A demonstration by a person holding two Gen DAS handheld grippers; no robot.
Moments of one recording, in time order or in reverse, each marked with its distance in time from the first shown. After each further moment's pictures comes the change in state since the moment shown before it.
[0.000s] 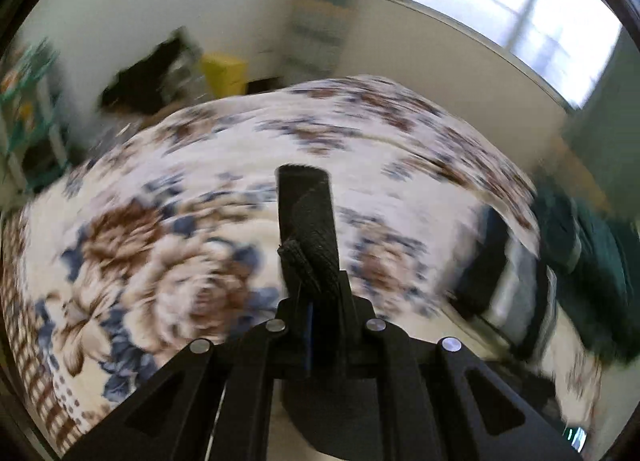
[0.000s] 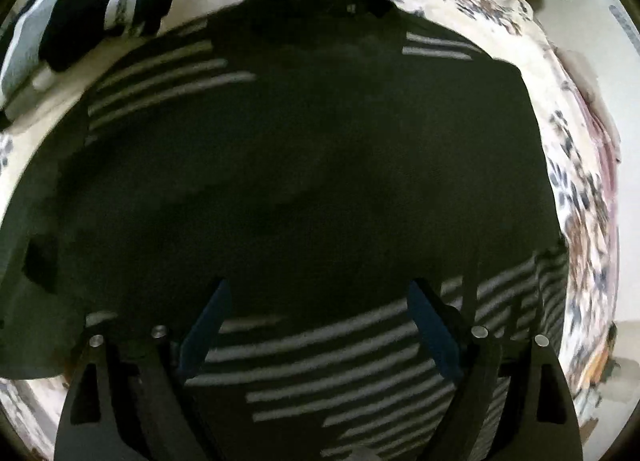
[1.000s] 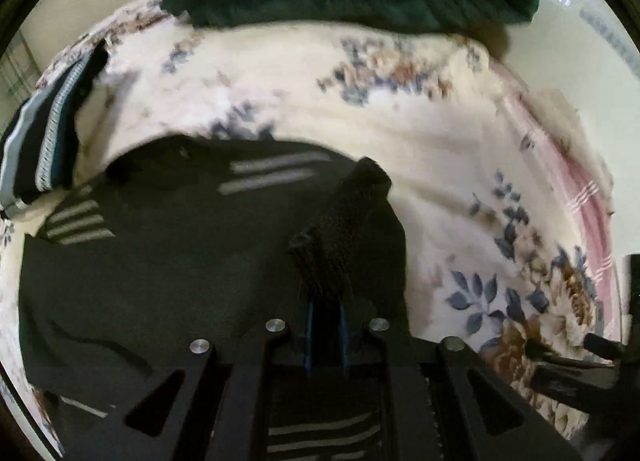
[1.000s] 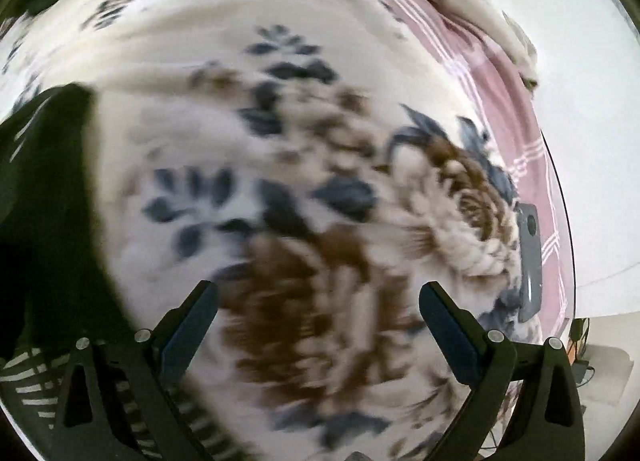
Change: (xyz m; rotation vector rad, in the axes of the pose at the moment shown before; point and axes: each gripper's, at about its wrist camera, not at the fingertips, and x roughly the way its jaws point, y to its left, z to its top) left arm 0.042 -0.557 -0.385 0.771 0.457 -0.257; right arm 0.056 -0.421 0.010 0.259 0.084 -0.103
